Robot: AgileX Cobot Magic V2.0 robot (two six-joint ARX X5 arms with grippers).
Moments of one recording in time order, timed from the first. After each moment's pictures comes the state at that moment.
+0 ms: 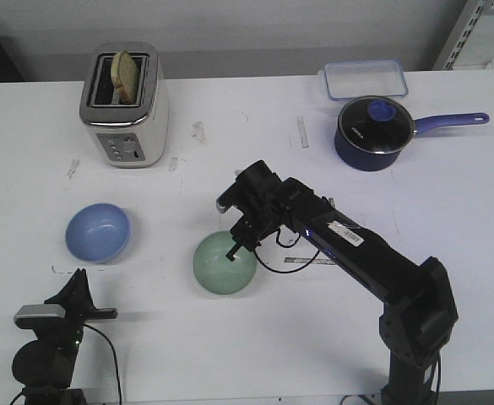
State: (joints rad) left arm 0.02 0.01 0.03 0.04 0.03 -0.06; right arm 0.62 1.89 1.58 -0.90 -0.31 -0.15
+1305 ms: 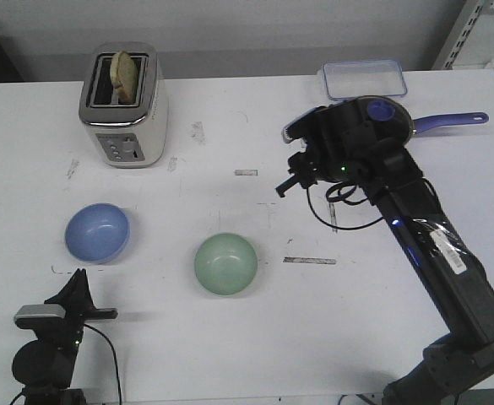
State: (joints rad) left arm 0.02 0.01 0.03 0.04 0.03 -0.06; right arm 0.37 1.66 1.88 -1.07 -0.16 -0.14
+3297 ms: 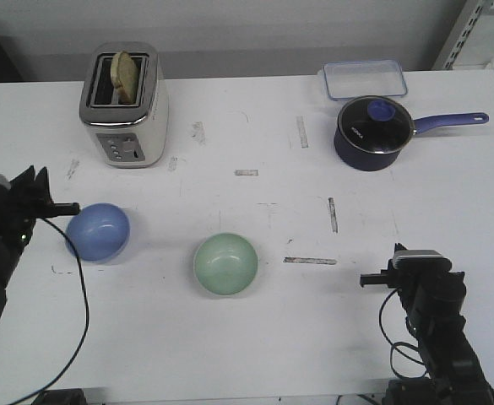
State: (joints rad) left arm 0.02 0.95 1.21 -0.35 0.02 -0.01; right arm 0.04 0.56 0.47 -0.32 0.08 0.01
